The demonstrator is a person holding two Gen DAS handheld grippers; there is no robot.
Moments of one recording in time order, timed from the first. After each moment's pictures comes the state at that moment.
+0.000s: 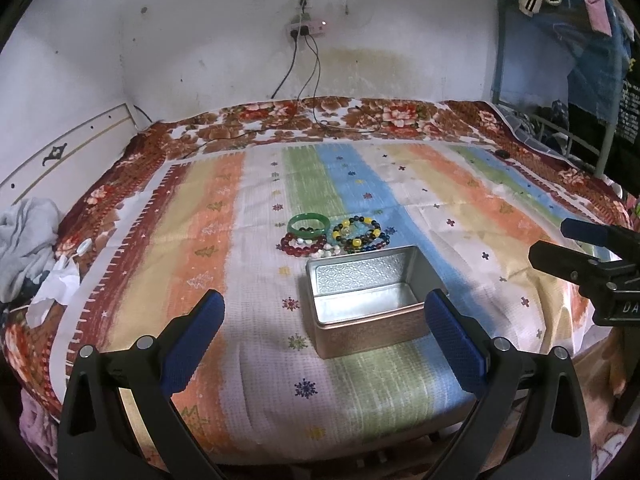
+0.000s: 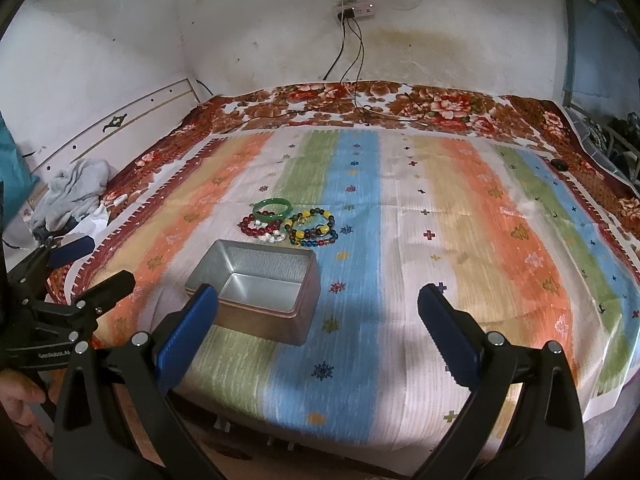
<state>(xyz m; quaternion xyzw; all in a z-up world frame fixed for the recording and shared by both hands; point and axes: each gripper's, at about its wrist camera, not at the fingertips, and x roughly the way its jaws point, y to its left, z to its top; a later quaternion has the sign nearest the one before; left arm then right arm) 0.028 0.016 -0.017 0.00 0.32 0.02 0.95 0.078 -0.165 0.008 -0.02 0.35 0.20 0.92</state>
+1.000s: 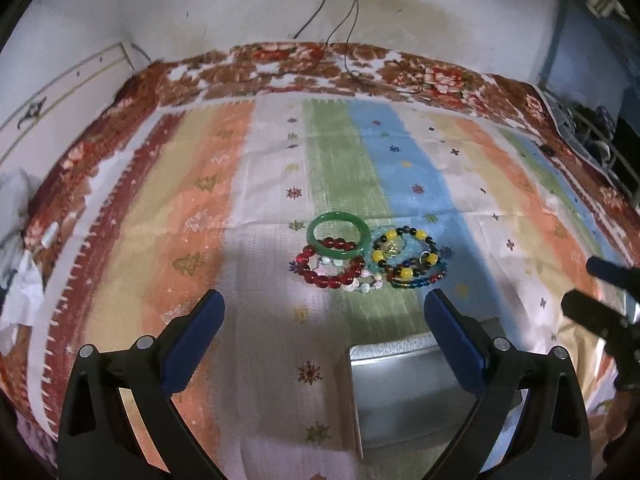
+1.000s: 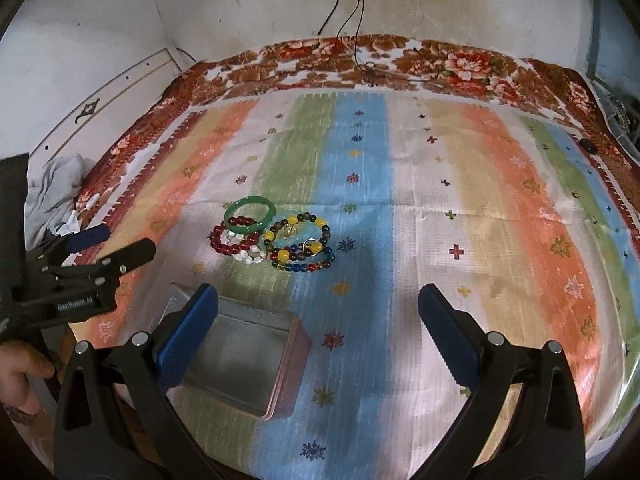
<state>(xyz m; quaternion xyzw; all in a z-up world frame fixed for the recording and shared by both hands) 0.184 0.068 -0.047 -0.06 0.42 0.05 0.90 0.214 -0.126 -0.019 -0.03 0.44 0.20 0.88</state>
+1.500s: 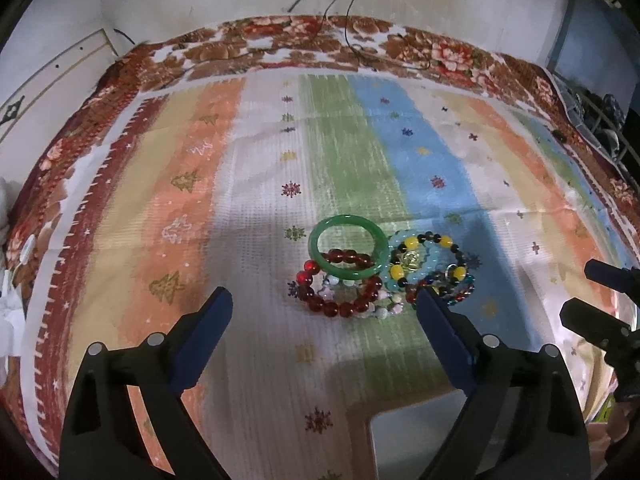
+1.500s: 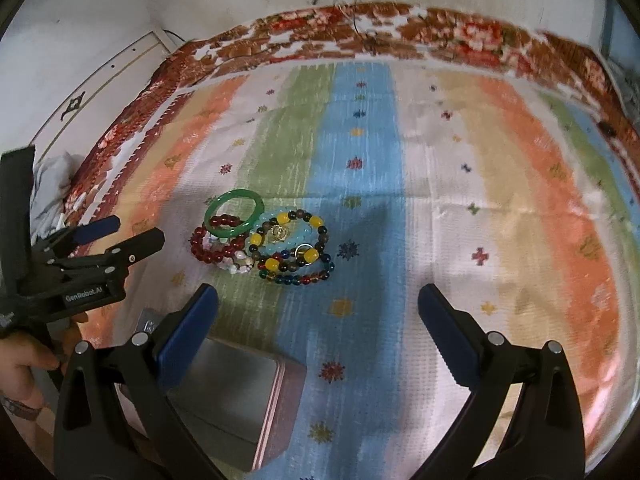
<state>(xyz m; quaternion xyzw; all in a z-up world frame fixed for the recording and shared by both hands) 0.243 0.081 -0.077 -0.05 0.47 0.03 0.88 0.273 -0.115 -0.052 -0.01 0.49 0.20 0.85</state>
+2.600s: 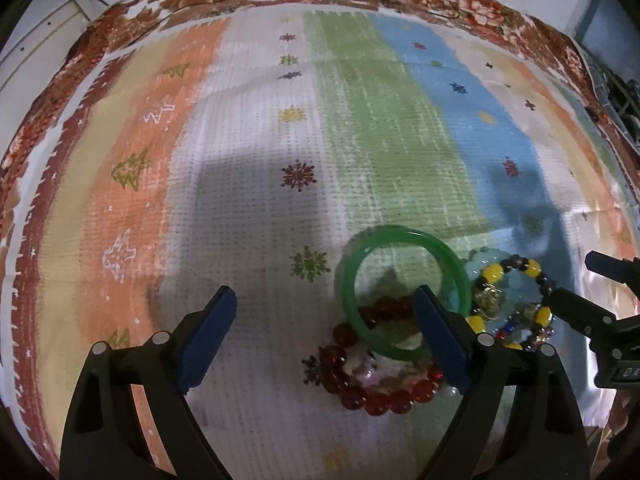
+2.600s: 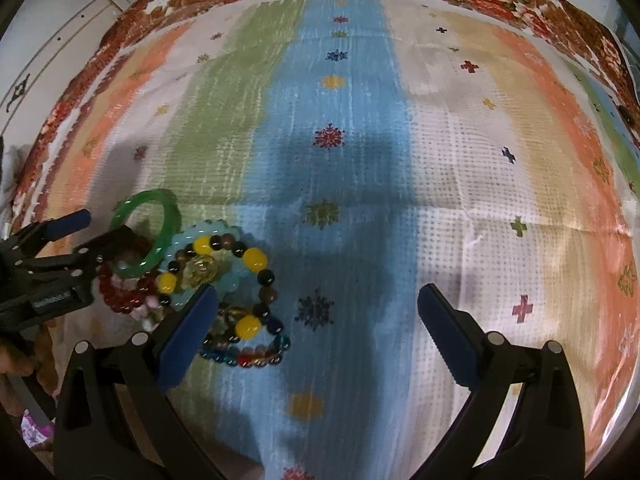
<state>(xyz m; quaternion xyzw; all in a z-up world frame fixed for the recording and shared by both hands) 0.335 0.109 -0.150 -0.06 0.55 0.03 0.84 0.375 -0.083 -0.135 -0.05 0.57 0.15 0.81</state>
